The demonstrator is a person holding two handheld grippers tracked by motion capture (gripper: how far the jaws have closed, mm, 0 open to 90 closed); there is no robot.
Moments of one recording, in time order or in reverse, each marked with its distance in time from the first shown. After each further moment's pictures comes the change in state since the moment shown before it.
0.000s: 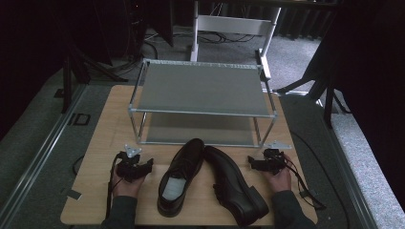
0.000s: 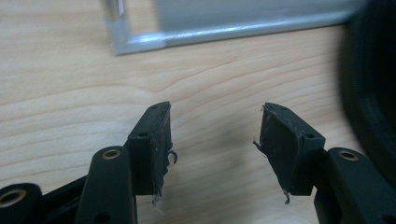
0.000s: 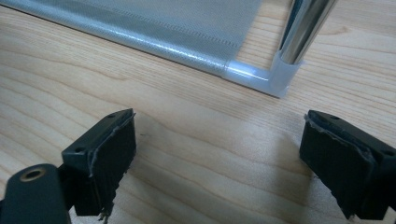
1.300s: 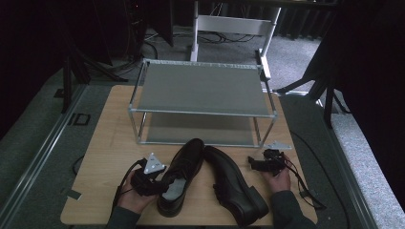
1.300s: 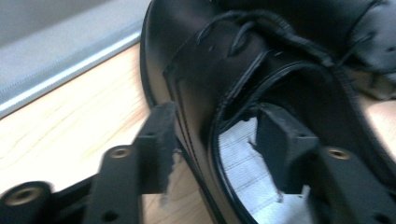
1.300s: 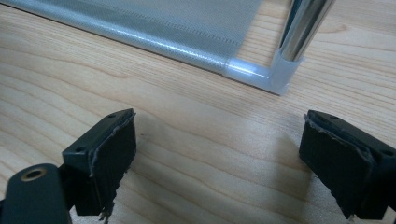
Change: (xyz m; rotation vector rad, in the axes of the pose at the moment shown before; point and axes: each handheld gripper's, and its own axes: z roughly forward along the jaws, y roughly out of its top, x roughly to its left) left arm -0.069 0.013 -0.051 0.035 -0.304 0.348; right arm 0.001 -0.001 -0.001 -0.001 -0.001 0.003
